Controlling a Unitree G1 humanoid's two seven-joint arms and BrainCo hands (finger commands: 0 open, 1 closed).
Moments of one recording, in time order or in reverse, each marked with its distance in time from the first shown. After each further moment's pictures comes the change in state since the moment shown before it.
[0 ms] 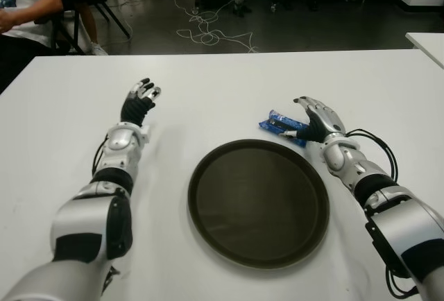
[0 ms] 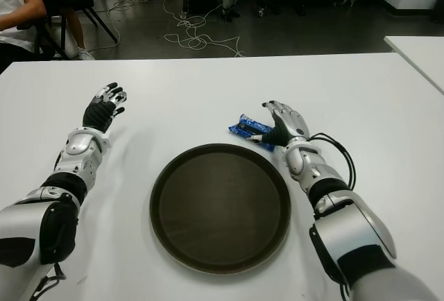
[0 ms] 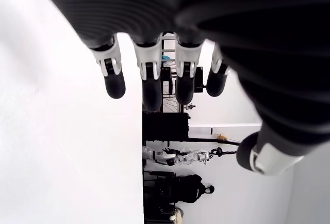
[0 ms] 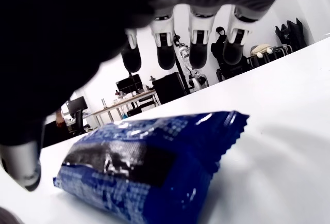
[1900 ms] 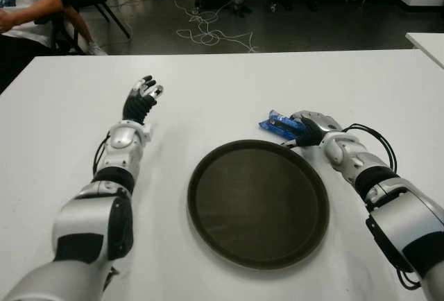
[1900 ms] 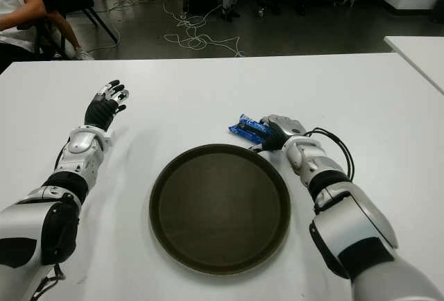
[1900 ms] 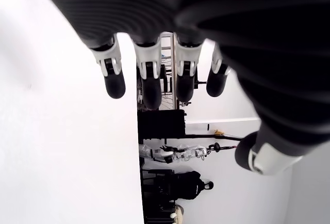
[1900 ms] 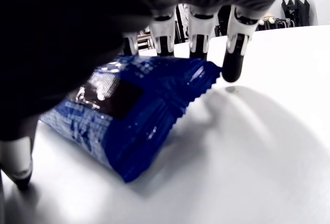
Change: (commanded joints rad) left arm 0.007 -0.011 -0.012 -0.013 -0.002 -0.017 0.008; right arm -0.031 -0.018 0.100 0.016 -0.043 0.121 0.253
